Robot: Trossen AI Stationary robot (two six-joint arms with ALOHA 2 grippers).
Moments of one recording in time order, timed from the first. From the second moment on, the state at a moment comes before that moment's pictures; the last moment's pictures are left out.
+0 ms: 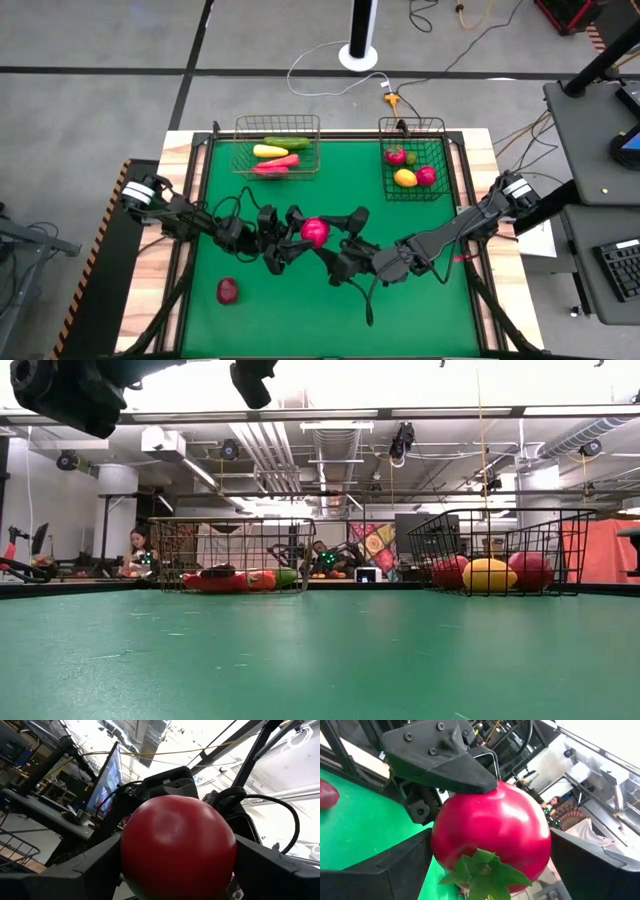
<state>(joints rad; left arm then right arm) -0.33 1.67 0.64 1.56 -0.31 -0.47 0.46 1.70 1.32 0.29 0.94 -0.69</state>
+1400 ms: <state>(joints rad) -0.33 1.67 0.64 1.55 -0.32 -0.45 0.45 1.69 1.32 0.27 0.90 -0.73</state>
